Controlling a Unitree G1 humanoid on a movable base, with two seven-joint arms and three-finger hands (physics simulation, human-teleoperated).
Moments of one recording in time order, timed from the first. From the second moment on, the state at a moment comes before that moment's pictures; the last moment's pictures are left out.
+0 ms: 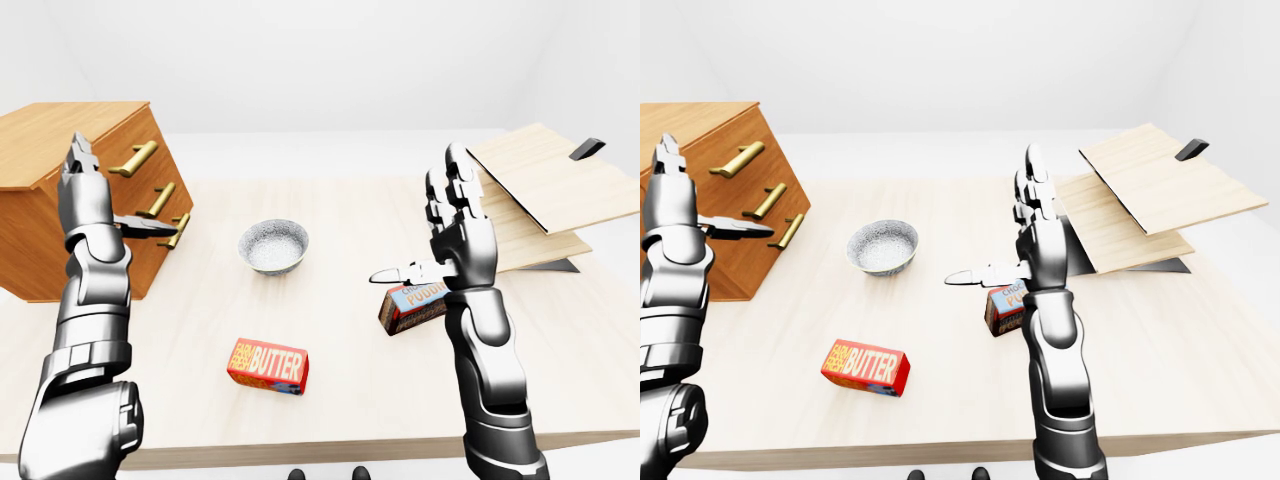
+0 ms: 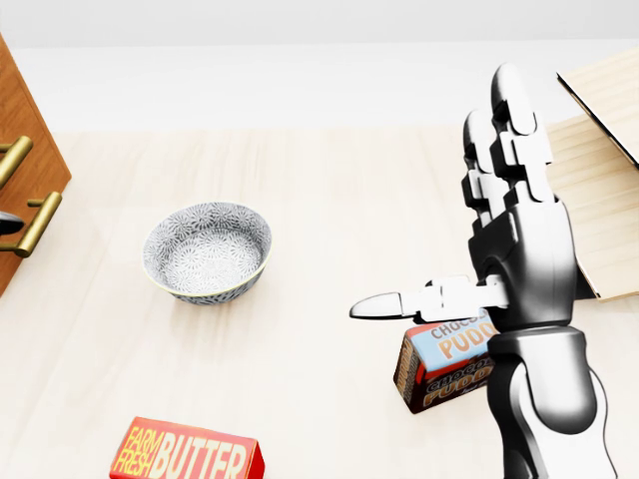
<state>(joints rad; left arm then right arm) -0.74 0.59 0.22 0.67 0.47 0.09 0.19 -0.22 -0.04 -0.04 -0.38 0.05 0.09 0.04</state>
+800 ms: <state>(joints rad) -0.80 0.60 0.19 0.77 0.54 0.09 0.20 -0.20 -0.04 -0.05 -0.39 0.05 0.09 0.04</state>
